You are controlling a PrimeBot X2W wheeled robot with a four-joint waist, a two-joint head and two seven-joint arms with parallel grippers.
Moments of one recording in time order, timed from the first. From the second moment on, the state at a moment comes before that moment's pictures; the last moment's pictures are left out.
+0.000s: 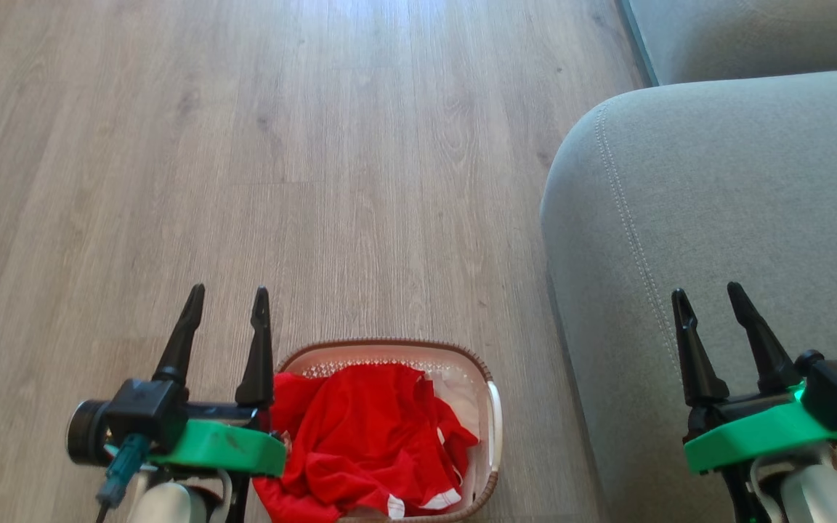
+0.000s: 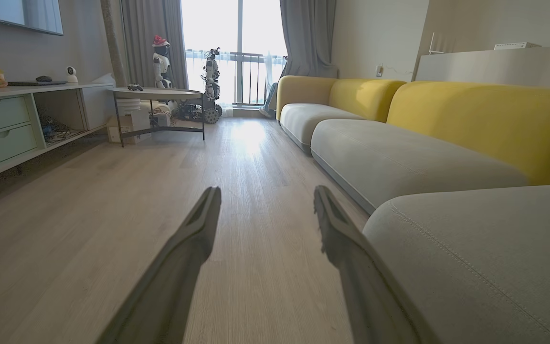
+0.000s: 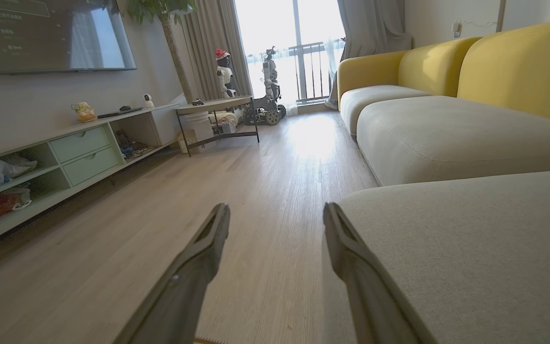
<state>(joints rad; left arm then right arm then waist) 0.00 0.04 -0.16 0.04 -0.13 0.01 -0.25 0.01 -0.16 0.04 0.09 0.32 0.13 -0.25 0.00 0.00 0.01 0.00</state>
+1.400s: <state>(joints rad) -0.10 0.04 -0.20 0.12 -0.15 0.05 -0.25 -0.05 -0.19 0.07 0.06 0.36 0.13 -0.25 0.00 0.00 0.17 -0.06</state>
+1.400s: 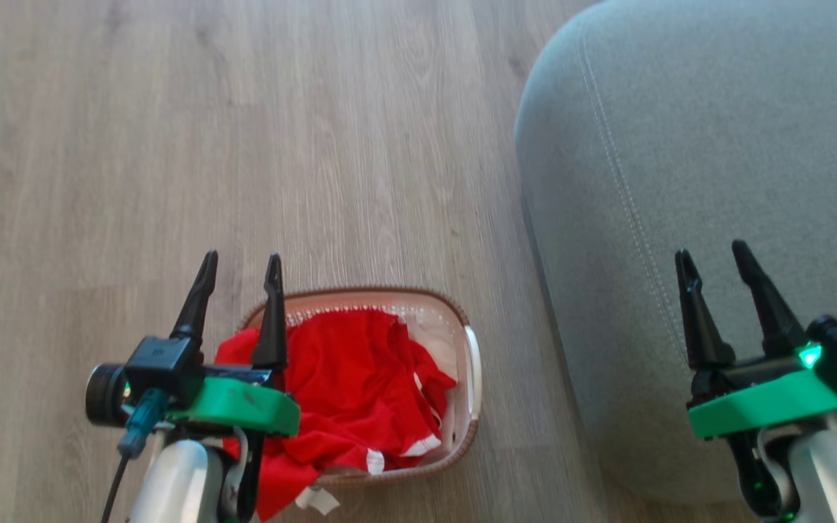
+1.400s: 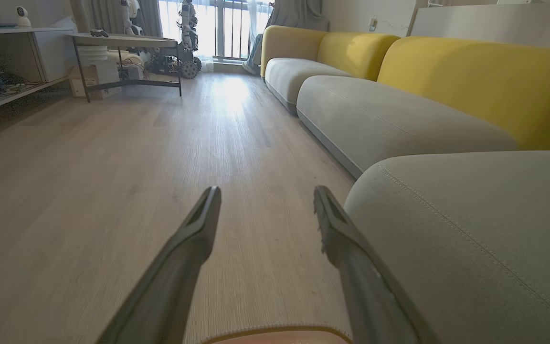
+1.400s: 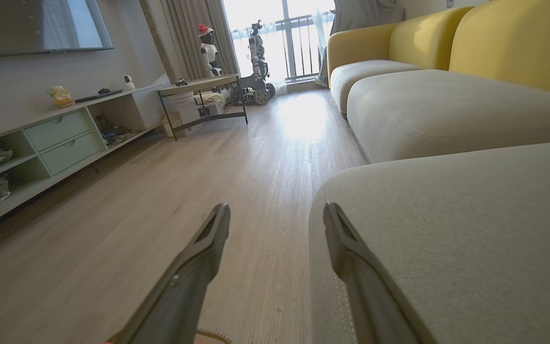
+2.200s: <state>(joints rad) -0.35 0.04 -0.22 0.40 -0.19 0.06 -0.25 -0.23 -0.24 0.03 -0.12 0.44 0.13 -0.25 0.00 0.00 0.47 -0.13</state>
